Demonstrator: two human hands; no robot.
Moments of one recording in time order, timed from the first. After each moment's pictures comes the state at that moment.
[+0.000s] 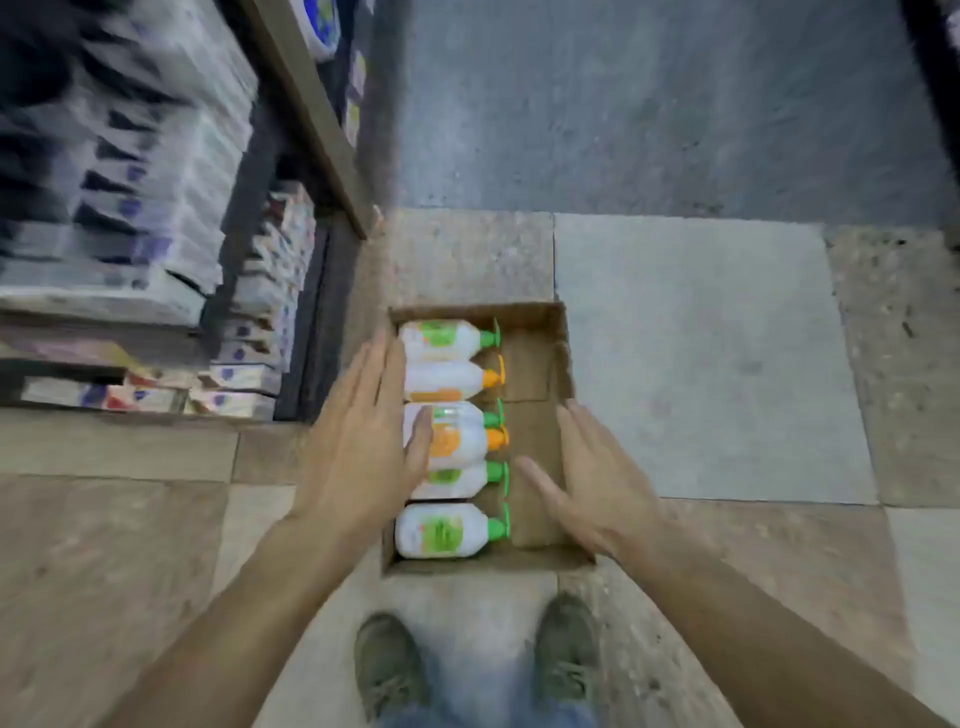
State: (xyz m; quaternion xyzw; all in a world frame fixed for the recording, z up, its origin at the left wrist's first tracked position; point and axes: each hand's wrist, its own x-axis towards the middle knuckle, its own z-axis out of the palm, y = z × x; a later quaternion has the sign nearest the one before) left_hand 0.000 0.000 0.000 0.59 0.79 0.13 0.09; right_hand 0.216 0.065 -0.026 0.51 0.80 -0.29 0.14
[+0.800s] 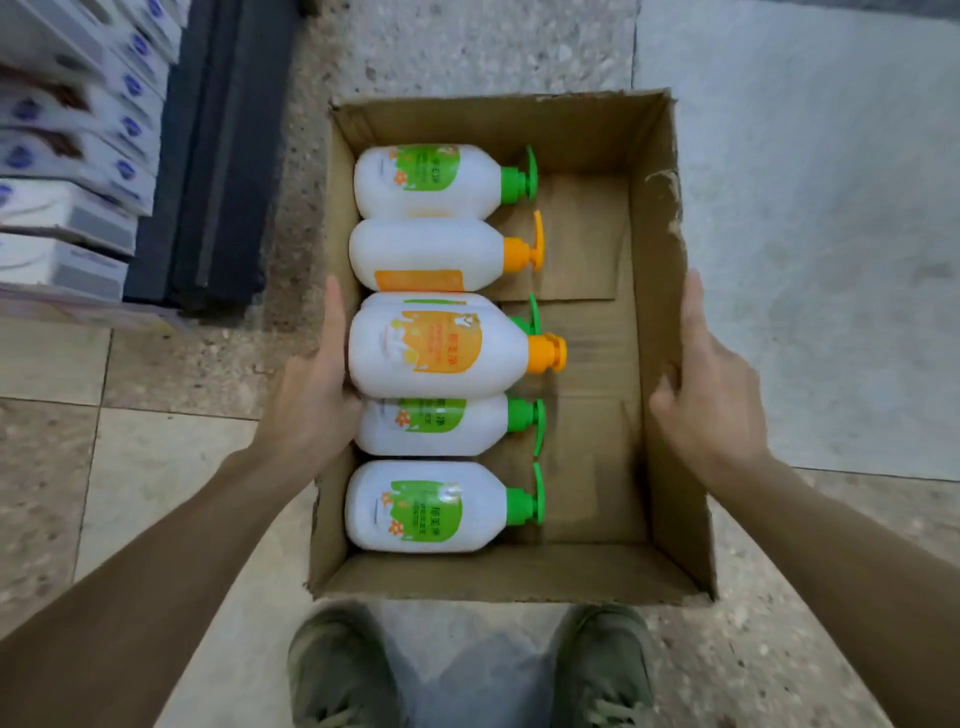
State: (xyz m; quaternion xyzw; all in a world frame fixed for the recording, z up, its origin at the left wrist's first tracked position) left_hand -0.033 -0.029 -0.279 0.41 0.85 0.09 0.32; right_hand 0.247 0.100 -0.270 0.60 0.77 -0.22 0.05
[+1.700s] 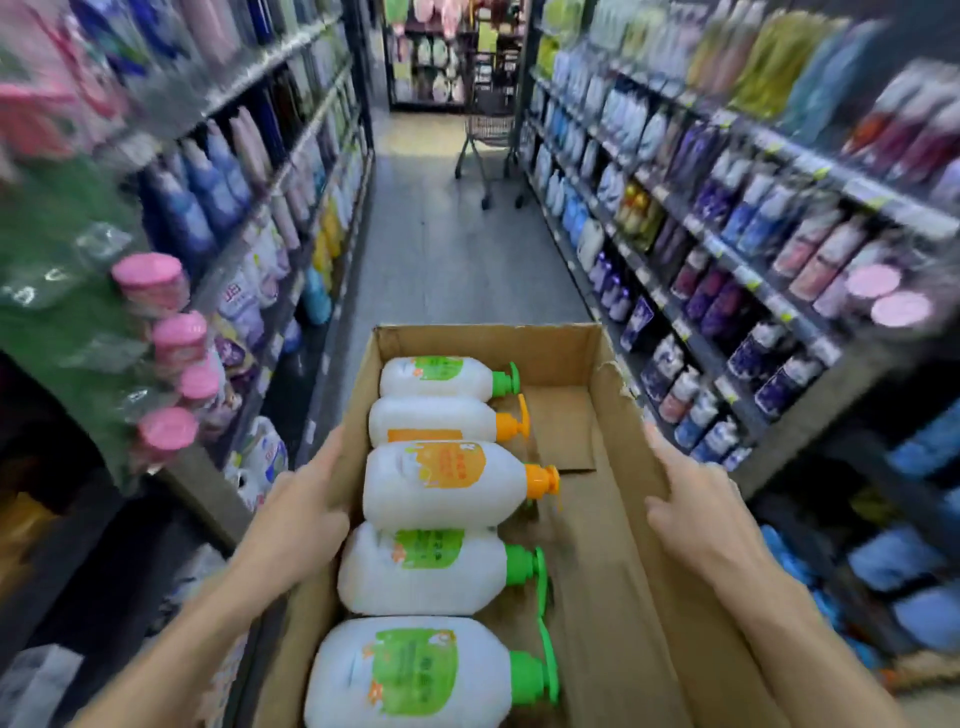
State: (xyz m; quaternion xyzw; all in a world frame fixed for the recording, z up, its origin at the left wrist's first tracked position) left_hand 0.068 0.262 0.561 0.57 0.75 0.25 0.21; right_hand 0.403 0.349 0.581 0.66 0.73 -0.15 -0.09
